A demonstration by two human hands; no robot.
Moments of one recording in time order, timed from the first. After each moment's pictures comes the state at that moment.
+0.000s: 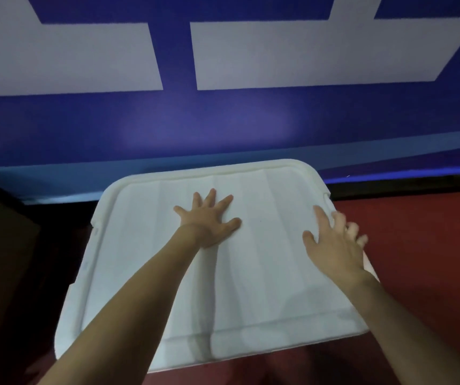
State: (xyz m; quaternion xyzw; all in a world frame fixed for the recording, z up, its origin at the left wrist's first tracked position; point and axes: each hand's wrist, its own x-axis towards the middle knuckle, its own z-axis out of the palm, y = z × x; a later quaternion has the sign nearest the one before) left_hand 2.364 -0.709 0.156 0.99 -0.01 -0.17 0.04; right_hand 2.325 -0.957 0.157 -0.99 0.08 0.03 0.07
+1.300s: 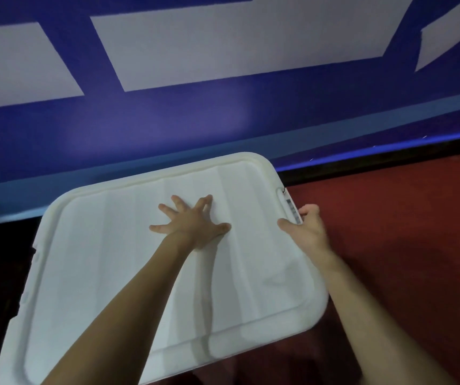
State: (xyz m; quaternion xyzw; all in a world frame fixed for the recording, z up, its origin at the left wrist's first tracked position) left_hand 2.378 -0.793 0.171 0.97 0.11 -0.22 0.09; right_hand 2.363 -1.012 0.152 -0.83 0.26 0.06 0.49
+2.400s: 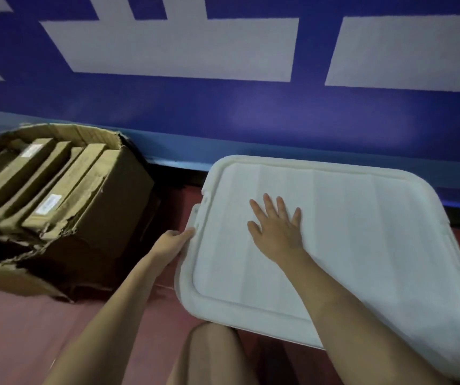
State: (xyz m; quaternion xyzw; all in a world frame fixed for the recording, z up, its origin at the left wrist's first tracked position) left_hand 2.200 -0.523 0.163 0.74 0.44 -0.10 0.50; right_hand 2.314 -0.725 0.157 -0.95 -0.28 0.13 0.05
